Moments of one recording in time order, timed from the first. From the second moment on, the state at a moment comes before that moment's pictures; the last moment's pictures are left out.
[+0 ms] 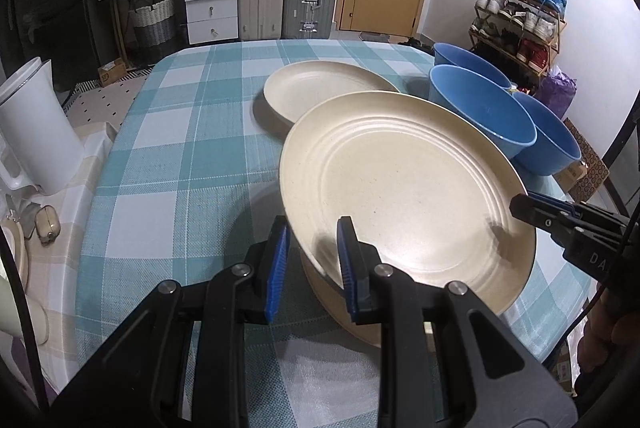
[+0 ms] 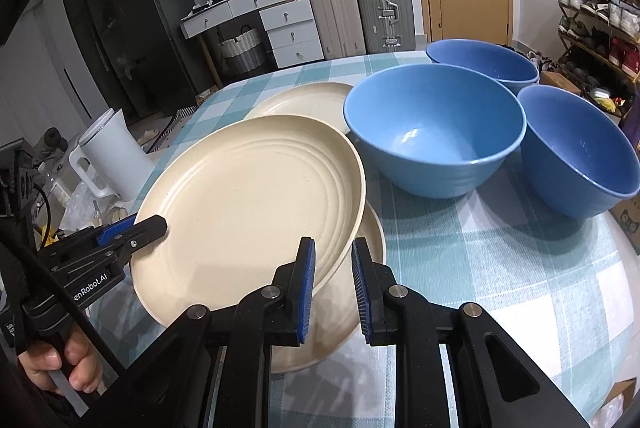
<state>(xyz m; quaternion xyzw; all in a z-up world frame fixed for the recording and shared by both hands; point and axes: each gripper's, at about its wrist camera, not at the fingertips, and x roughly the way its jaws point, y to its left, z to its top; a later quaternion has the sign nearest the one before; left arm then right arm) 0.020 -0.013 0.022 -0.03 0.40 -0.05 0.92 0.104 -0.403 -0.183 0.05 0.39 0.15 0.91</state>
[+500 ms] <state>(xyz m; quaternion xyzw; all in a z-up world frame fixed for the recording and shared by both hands) 0.021 -0.027 0.004 0.01 0.41 -0.05 0.91 0.099 -0.405 -0.200 0.04 0.41 0.14 0.90</state>
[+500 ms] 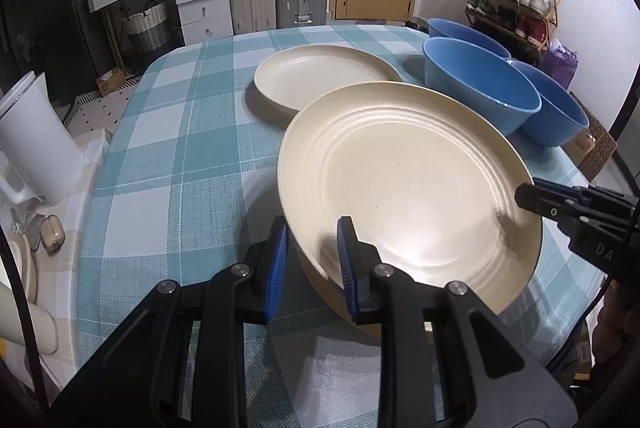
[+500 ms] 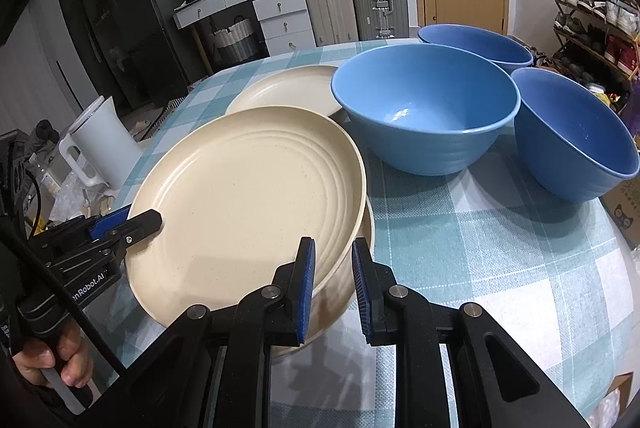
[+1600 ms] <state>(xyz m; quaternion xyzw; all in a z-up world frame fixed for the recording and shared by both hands) 0.029 -0.043 -0.026 0.08 0.45 -0.04 0.89 0.099 -0.402 -0.220 0.01 0.42 0.13 0.90</state>
